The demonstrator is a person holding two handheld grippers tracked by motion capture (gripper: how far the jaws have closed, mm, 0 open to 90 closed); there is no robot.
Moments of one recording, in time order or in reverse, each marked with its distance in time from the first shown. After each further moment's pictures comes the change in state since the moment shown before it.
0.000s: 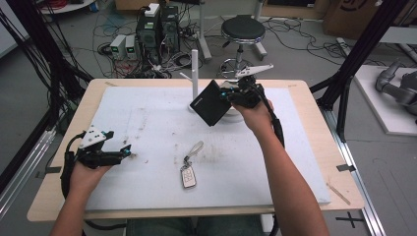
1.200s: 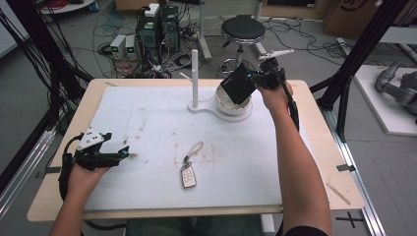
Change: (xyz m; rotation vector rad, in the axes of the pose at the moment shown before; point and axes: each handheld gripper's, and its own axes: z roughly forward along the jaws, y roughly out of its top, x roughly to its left) left arm 0.002 -0.005 -0.005 0.012 0.011 -0.005; right arm -0.091 0.004 -0.003 0.022 -0.254 0.050
